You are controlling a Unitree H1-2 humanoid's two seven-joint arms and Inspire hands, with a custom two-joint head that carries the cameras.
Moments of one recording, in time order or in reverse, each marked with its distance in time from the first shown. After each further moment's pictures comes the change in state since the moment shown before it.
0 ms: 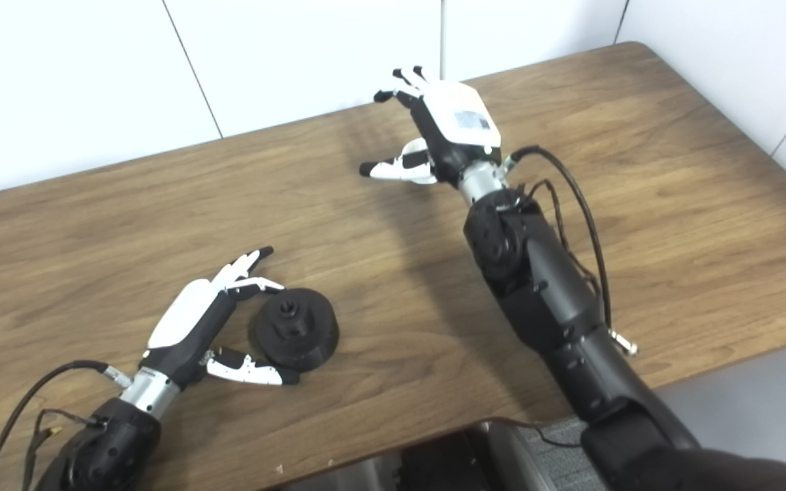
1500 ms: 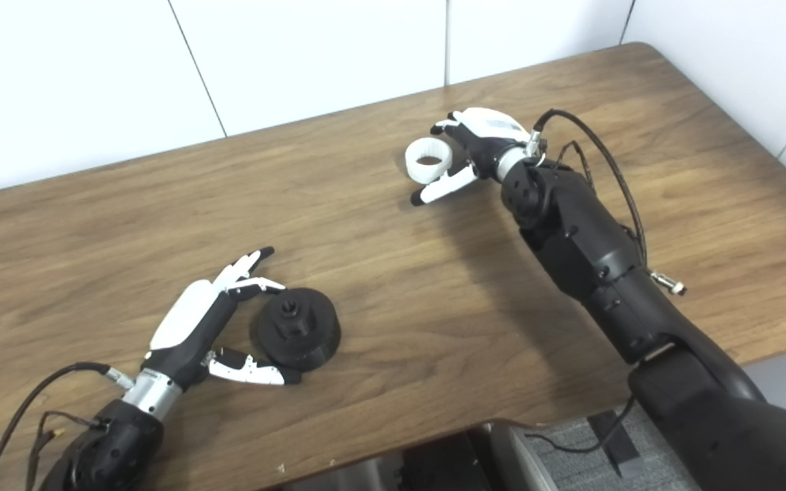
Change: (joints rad) left arm 0.018 -0.005 0.015 -0.005 -0.004 0.000 0.002; right arm -0.092 -0.167 0.104 0.174 0.081 0.153 0.284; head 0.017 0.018
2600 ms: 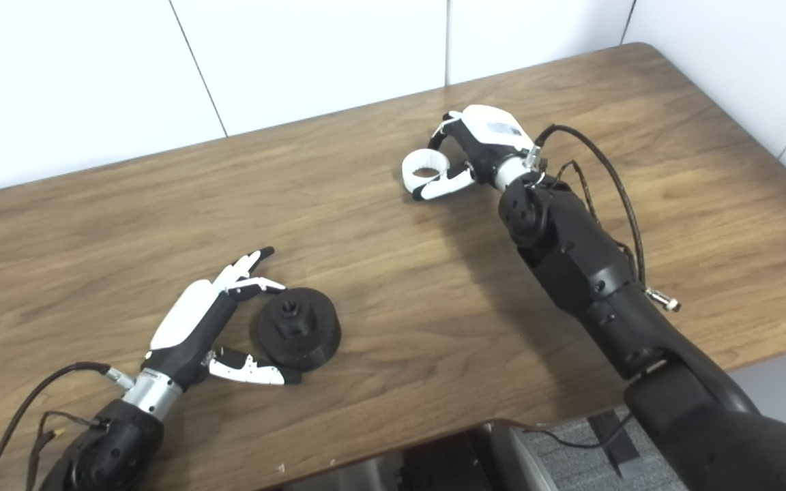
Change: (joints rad) left arm 0.001 -0.002 0.004 -0.005 -0.001 0.005 -0.005; right arm 0.033 0.026 0.000 0.041 0.034 -0.075 -0.196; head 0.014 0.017
